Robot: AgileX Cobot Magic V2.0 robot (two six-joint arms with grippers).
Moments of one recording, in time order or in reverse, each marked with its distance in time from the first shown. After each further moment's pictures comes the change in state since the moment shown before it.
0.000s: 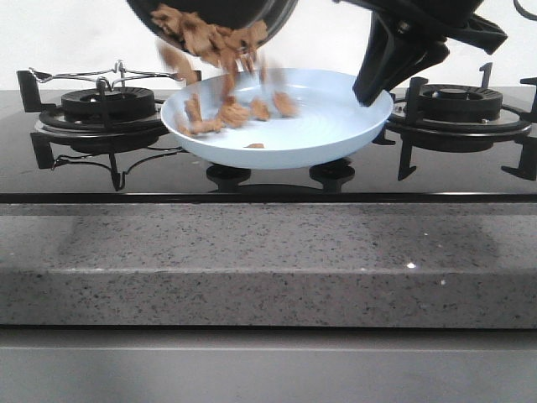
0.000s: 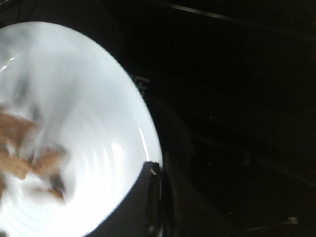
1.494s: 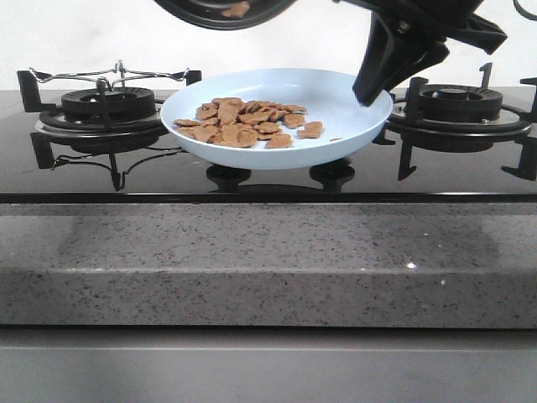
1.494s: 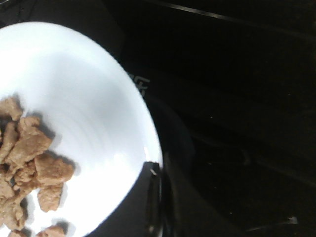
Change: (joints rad) left arm 0.000 0.000 -0.008 0.019 0.171 0.418; right arm 0.000 0.000 0.000 0.000 0.000 0.000
